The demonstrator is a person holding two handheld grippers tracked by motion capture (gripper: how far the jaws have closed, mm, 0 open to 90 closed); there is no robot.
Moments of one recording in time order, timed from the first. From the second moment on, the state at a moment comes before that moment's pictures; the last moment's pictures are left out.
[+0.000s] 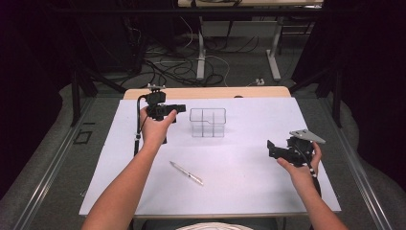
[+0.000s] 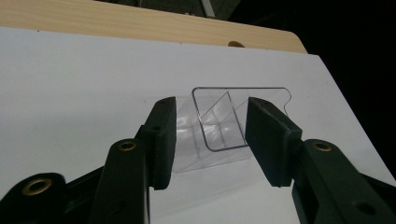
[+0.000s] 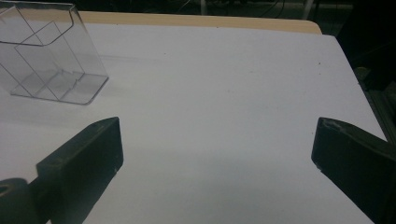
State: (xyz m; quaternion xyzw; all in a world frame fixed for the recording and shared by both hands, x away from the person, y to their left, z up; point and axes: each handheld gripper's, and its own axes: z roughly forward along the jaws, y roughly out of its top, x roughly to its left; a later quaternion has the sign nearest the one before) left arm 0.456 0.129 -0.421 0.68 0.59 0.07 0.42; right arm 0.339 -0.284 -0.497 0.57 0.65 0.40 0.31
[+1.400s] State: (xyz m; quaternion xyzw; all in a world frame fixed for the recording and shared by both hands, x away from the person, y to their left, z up) left arm 0.493 0.099 -0.464 0.69 0.63 0.02 0.36; right arm 0.341 -0.284 -0.500 0.57 0.66 0.39 0.30
